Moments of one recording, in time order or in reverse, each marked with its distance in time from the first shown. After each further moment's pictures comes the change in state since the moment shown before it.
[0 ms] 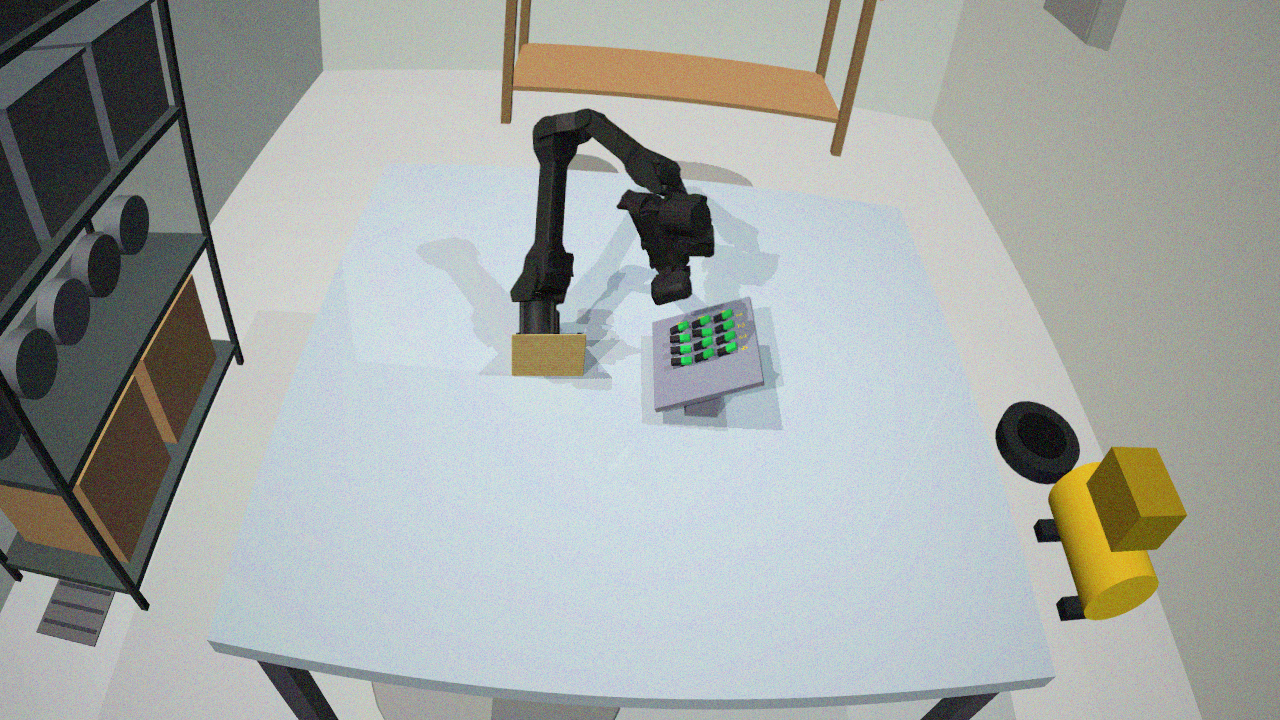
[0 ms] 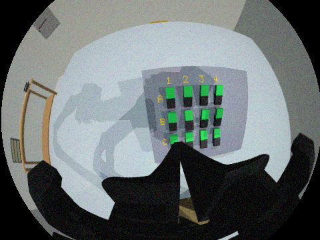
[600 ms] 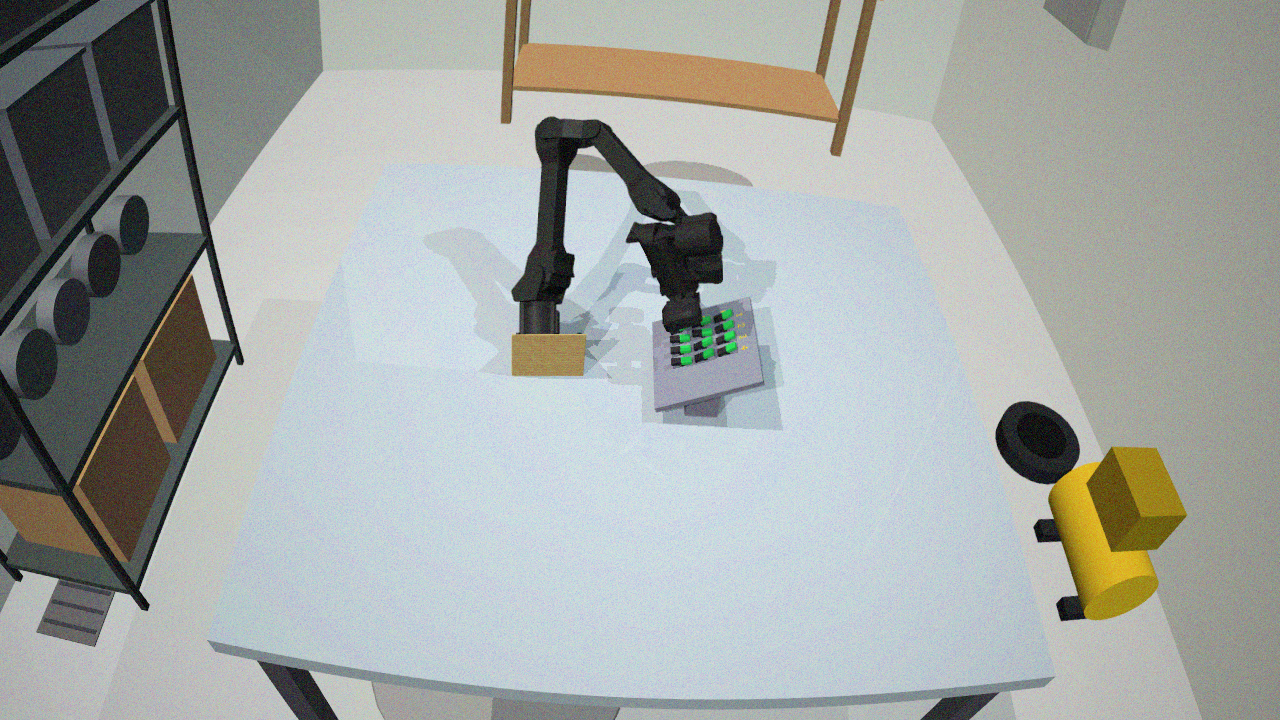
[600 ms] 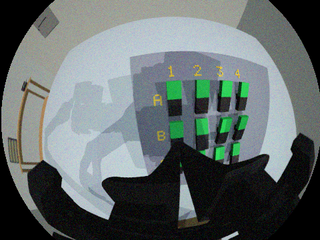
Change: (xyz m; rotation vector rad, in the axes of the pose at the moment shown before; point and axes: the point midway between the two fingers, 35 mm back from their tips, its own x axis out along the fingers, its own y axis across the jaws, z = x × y) arm 0.060 0.001 -0.001 -0.011 -0.021 -0.006
